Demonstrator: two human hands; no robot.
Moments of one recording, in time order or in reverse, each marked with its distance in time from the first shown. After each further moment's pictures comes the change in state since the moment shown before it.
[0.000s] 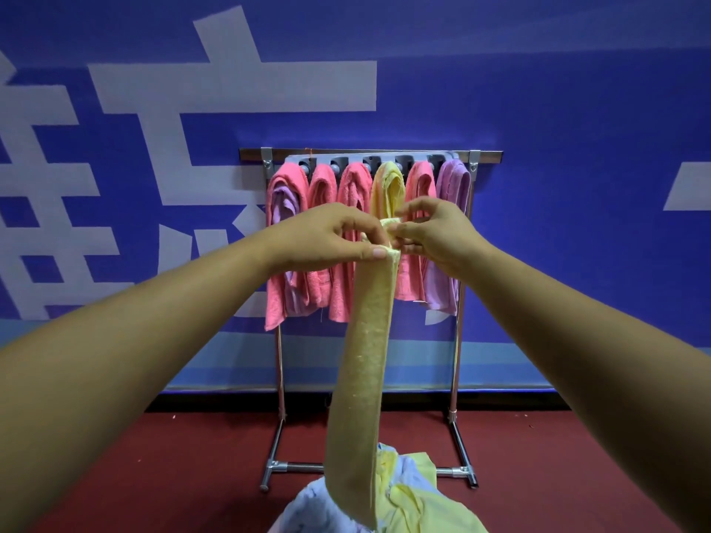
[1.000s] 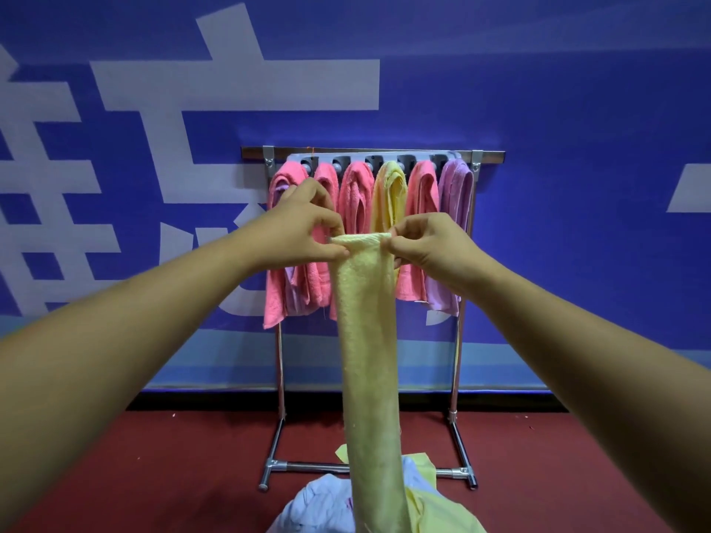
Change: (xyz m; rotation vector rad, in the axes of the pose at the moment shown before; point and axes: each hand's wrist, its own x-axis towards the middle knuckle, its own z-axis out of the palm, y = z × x) left_hand -0.011 -0.034 -0.011 0.387 0.167 -0.201; right_hand -0.028 0.000 0.009 -0.291 -0.134 -0.163
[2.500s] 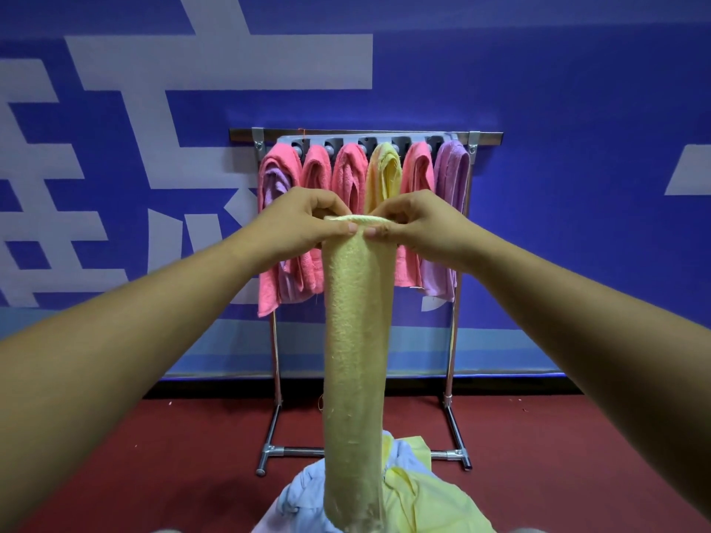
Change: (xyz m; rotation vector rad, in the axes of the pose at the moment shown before) left_hand 0.005 0.011 0.027 -0.633 0.052 -0.135; right_hand 0.011 -0.003 -0.006 -0.196 -0.168 -0.087
